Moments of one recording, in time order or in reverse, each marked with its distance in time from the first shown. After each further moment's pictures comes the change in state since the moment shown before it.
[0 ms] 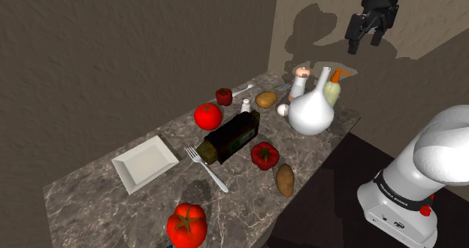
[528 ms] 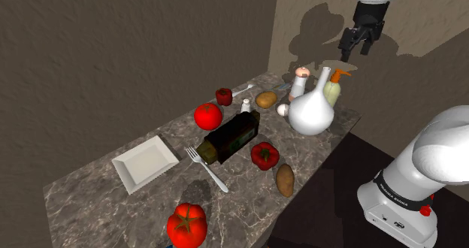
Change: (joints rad) arm -0.022 0.063 -0.113 -0.092 -0.055 0.195 -0.099
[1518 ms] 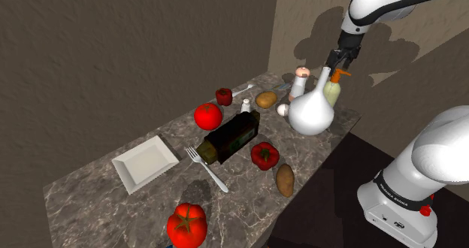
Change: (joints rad) arm -0.011 0.301 -0.231 -0.050 -0.017 0.429 -0.212
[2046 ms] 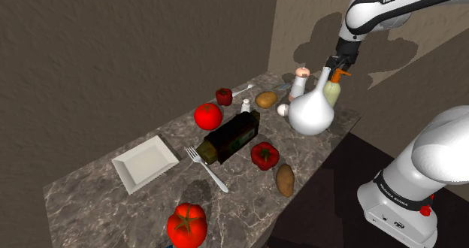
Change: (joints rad) arm -0.001 0.028 -0.014 -0.041 -0.001 0.071 -0.007
